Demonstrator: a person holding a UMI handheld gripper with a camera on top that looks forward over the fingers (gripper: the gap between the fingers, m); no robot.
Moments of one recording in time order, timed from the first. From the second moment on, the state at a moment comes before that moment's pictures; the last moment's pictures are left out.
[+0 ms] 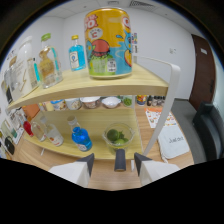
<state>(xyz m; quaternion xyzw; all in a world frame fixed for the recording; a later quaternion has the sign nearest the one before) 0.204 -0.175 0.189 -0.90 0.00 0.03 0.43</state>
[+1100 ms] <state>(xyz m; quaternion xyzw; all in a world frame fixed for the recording) 0.176 -0.212 0.202 -0.89 0.03 0.04 0.45</state>
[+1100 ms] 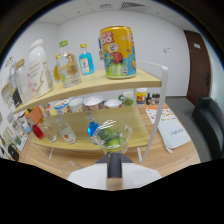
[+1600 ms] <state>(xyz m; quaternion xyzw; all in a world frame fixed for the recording) 0.121 -0.246 0.166 -0.86 -0.11 -0.10 0.49</state>
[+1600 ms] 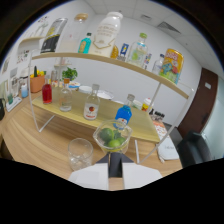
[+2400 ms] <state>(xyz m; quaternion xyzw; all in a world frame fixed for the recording) 0.112 -0.218 0.204 -0.55 -0.53 -0.48 0.43</state>
